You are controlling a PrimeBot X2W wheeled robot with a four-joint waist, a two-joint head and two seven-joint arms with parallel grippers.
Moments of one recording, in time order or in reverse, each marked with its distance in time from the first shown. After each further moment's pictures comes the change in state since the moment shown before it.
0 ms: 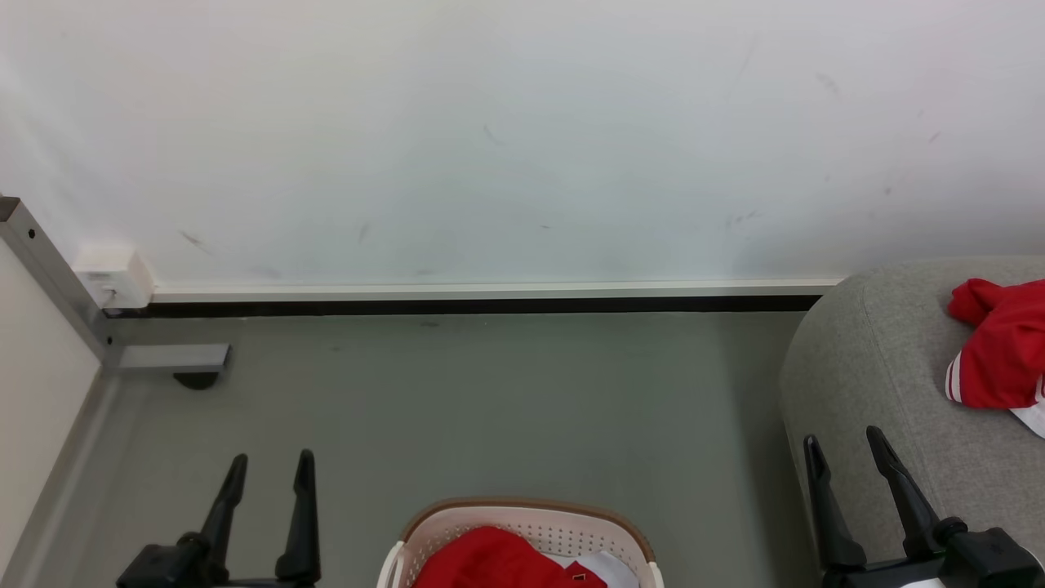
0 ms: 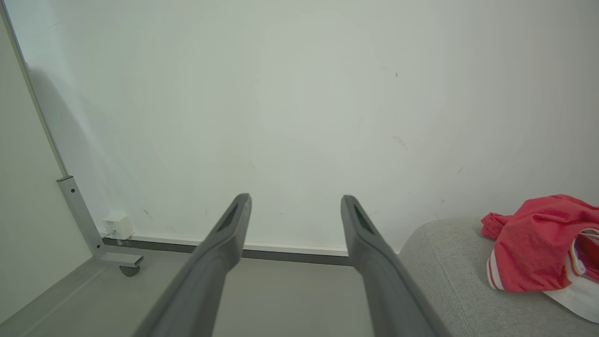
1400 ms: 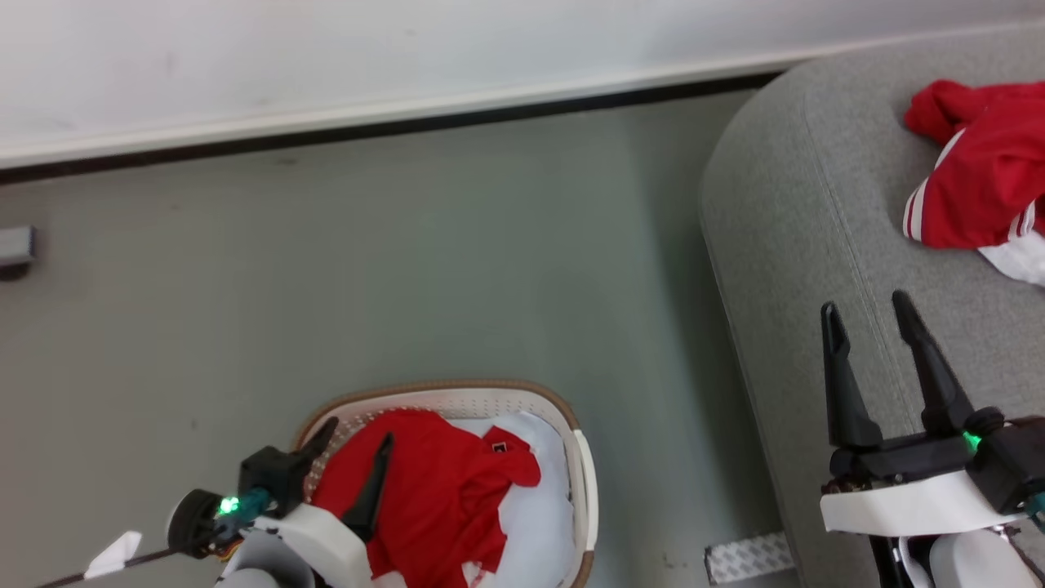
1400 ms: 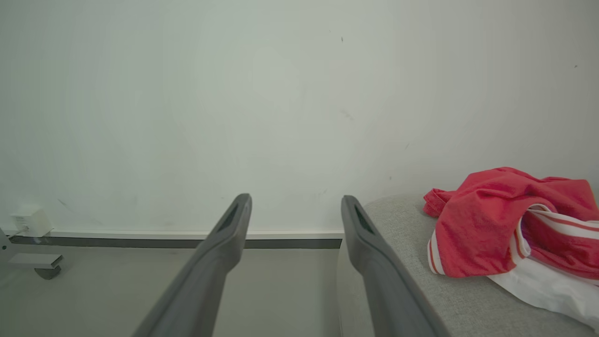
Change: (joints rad) left arm -0.327 0.012 -0.134 0.463 0.133 -0.178 0.035; right arm -0.195 0.007 -0.010 -0.052 -0.018 0.000 -0.006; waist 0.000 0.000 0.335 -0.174
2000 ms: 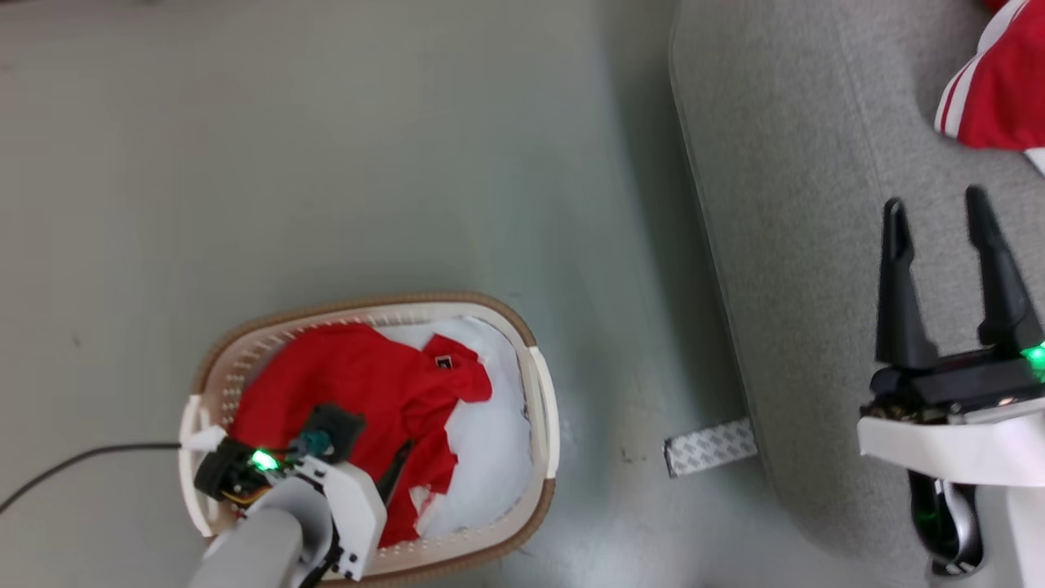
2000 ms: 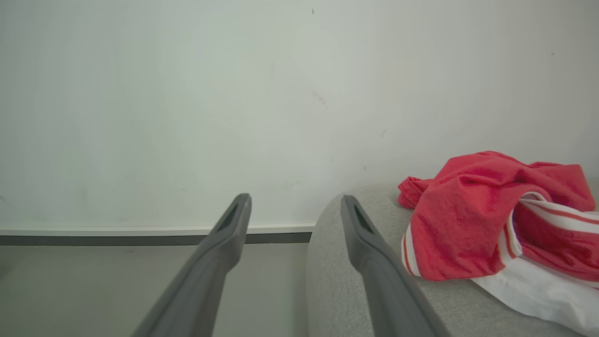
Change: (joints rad) left arm -0.304 0.035 -0.352 0.415 -0.039 -0.019 0.051; right arm -0.118 0.000 -0.042 -0.120 0.030 0.000 -0.002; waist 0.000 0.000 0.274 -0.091
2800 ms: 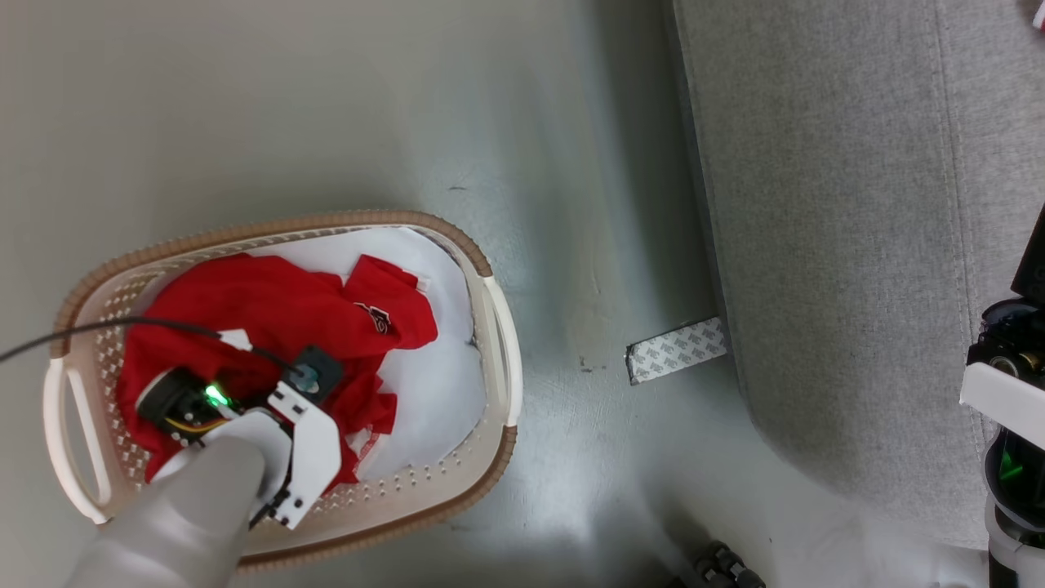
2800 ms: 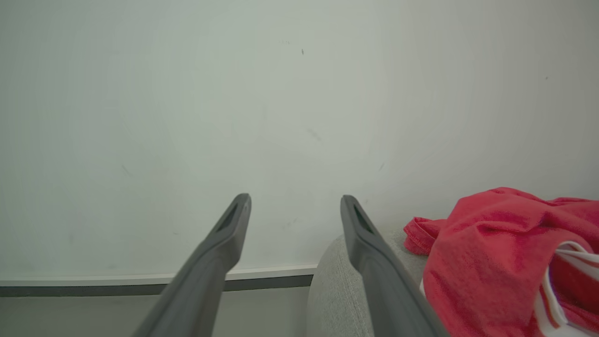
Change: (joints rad) left arm -0.268 0.056 -0.392 0.265 -0.106 0.000 0.189; right arm -0.111 0.000 -0.036 -0.303 0.150 0.000 0.000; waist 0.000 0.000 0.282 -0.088
